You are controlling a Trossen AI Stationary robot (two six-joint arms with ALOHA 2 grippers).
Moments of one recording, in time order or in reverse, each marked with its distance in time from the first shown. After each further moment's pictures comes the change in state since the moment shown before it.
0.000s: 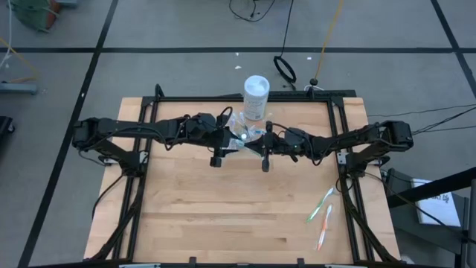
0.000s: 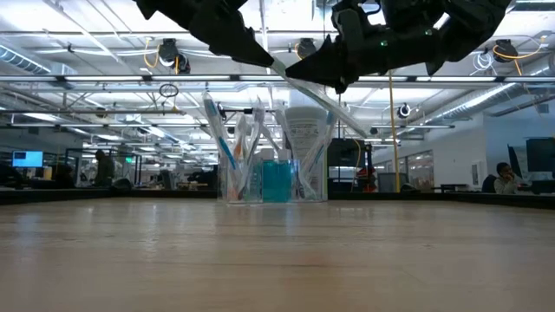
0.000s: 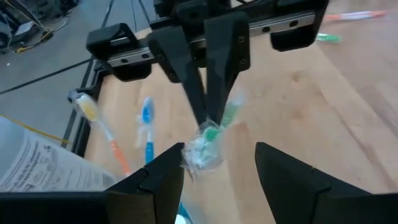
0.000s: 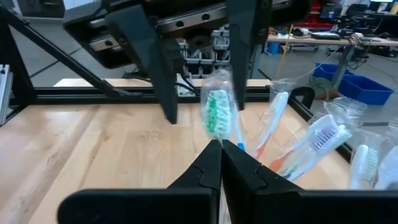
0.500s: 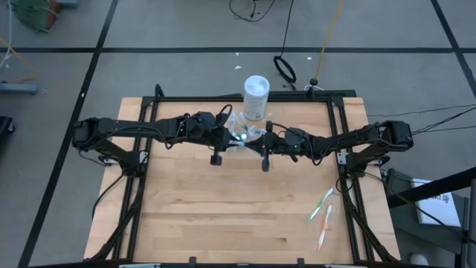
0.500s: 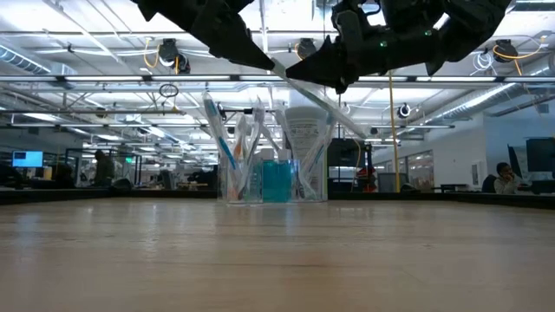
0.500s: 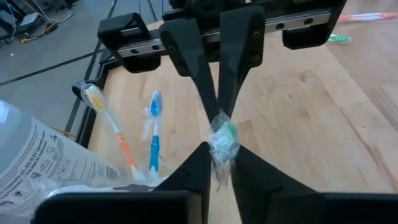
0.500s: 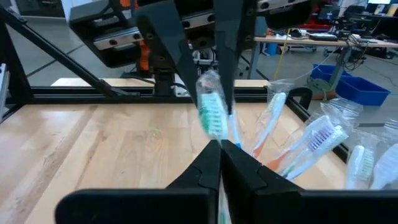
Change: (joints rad) left arm 0.016 0.000 0.000 -0.003 -0.007 -0.025; right arm 0.001 0.000 0.000 0.001 0.004 -0.007
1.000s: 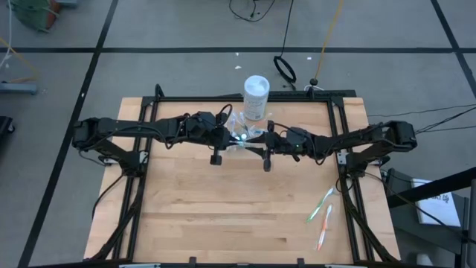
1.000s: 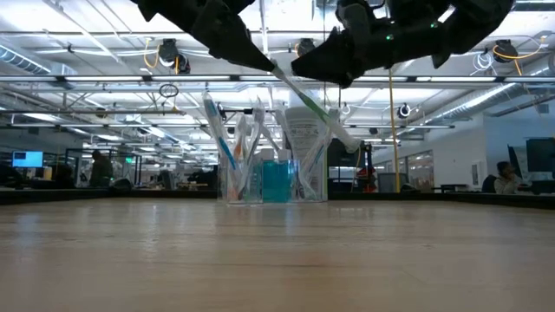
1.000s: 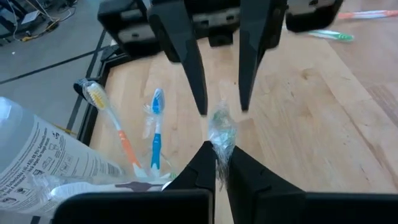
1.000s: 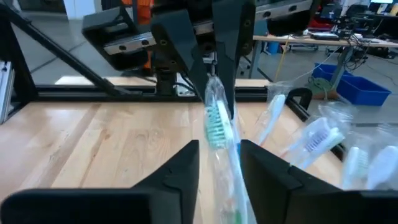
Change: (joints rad) left arm 0.001 0.000 0.000 -0.006 -0.003 0.000; right arm 0.001 -0.048 0.000 -0.062 0.002 -0.007
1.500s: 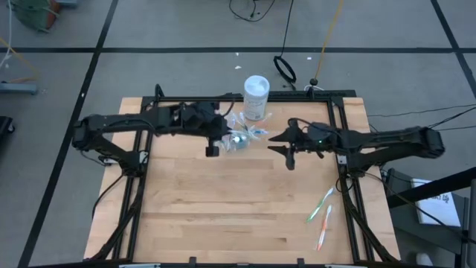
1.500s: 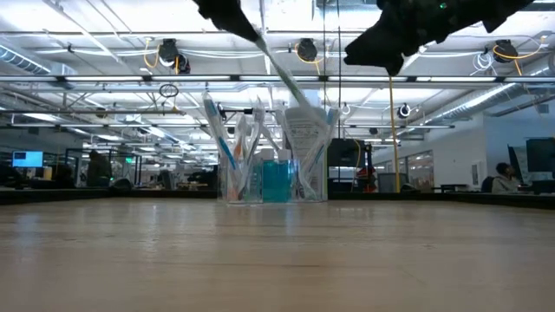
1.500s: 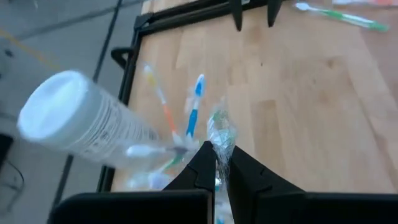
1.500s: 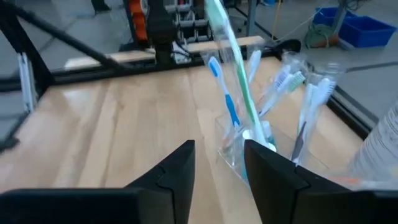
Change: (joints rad) left arm -0.007 0.002 0.315 -0.448 -0.156 -0.069; right arm 0.000 -0.407 -0.008 -0.576 0.022 0.151
